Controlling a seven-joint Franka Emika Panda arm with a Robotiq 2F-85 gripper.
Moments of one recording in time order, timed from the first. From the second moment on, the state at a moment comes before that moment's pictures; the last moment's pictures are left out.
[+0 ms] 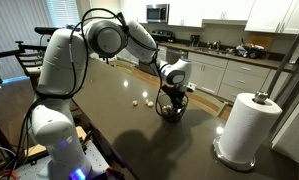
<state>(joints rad) -0.12 0.44 -0.10 -1.87 0.12 2.29 0.05</state>
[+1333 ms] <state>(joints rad) -0.02 0.11 -0.08 -2.03 -0.10 2.12 0.20</state>
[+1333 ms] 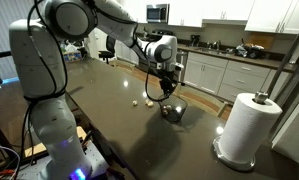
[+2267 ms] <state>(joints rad) 0.05 0.11 0.02 -2.03 -0.10 2.11 0.19</state>
